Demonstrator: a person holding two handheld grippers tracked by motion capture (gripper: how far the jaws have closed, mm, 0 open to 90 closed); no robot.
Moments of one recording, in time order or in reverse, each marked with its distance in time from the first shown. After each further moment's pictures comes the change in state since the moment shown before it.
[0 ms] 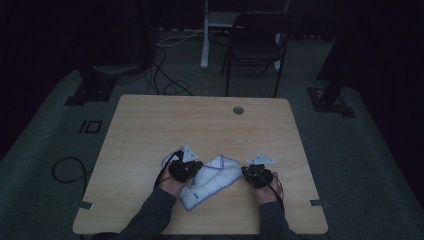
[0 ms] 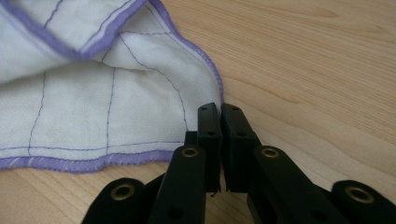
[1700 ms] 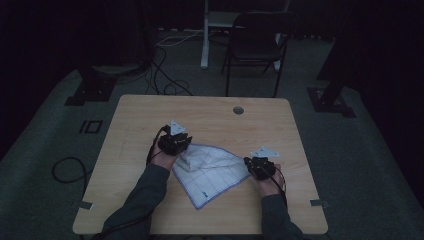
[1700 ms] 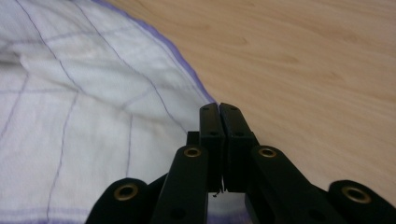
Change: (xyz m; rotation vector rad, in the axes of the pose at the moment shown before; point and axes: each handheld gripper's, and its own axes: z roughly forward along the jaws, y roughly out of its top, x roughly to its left) left arm 0.065 0.028 -0.008 -0.082 0.136 -0.070; right arm -0.014 0.022 -0.002 -0.086 -0.015 -0.018
